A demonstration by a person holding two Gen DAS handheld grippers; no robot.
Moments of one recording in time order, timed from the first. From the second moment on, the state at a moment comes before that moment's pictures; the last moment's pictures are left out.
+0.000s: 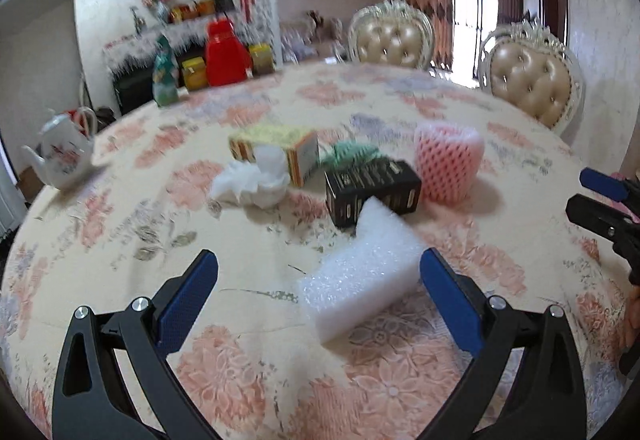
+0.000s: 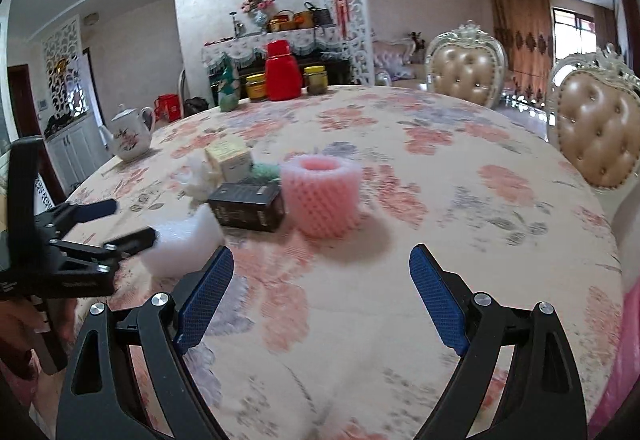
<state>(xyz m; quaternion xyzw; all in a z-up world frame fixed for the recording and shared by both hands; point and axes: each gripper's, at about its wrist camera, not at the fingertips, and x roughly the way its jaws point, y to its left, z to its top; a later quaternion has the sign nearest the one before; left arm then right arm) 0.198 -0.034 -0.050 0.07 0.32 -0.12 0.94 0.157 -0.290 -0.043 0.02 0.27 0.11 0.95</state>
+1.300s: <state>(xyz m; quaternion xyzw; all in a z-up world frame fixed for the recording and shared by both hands) 0.175 0.095 -0.028 -0.13 0.15 0.15 0.97 0.332 -0.067 -0.068 -0.07 0.36 0.24 0.90</state>
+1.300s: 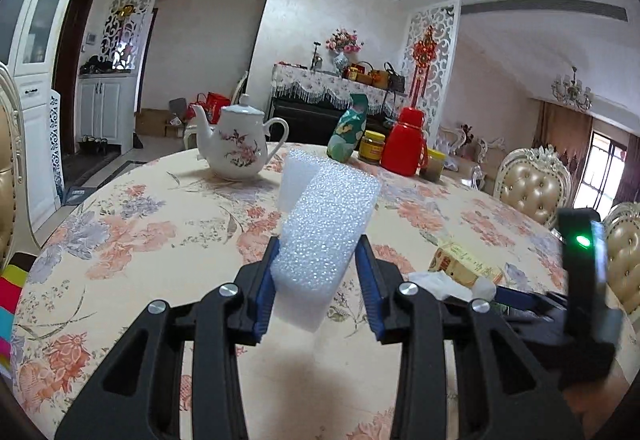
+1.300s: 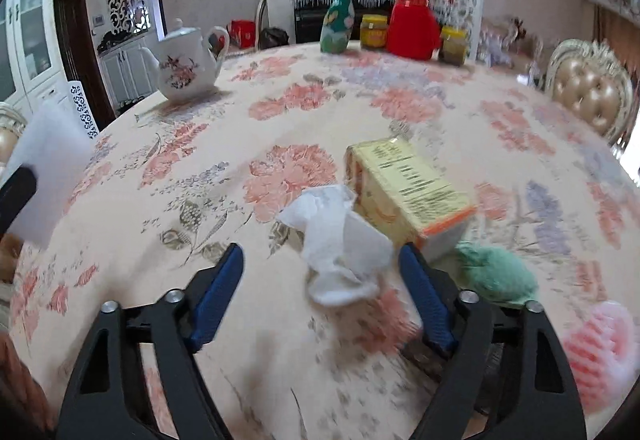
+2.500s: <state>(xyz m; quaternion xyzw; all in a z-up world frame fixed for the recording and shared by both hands) 0.178 0.045 -0.034 -0.03 0.15 0.05 0.99 0.216 -0.184 -0.037 0.03 0.29 0.18 0.94</state>
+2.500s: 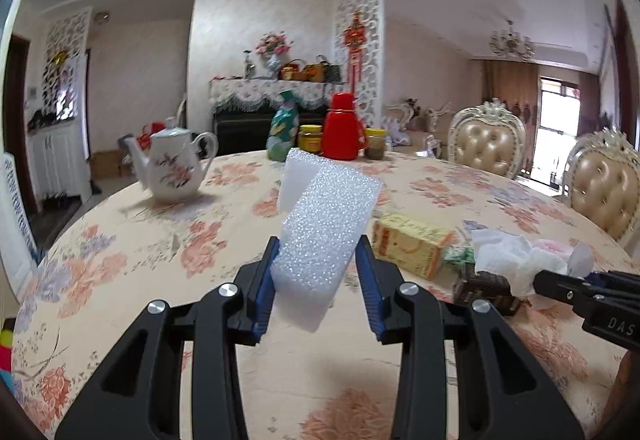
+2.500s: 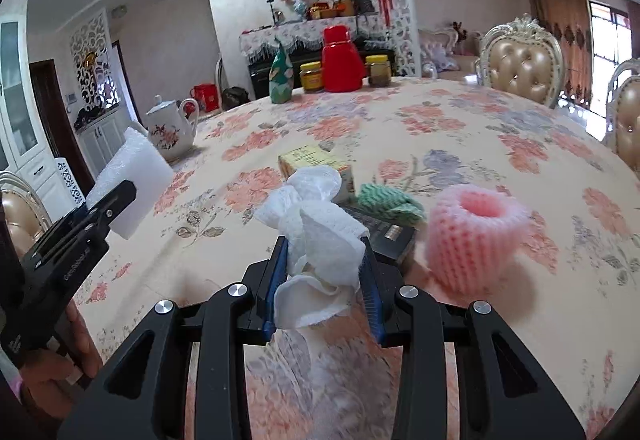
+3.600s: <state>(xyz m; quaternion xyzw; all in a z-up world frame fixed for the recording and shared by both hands) 0.106 -0.140 -0.012 0.06 0.14 -0.13 0.98 0.097 -0.339 -0.014 0.04 0.19 0.07 0.98</state>
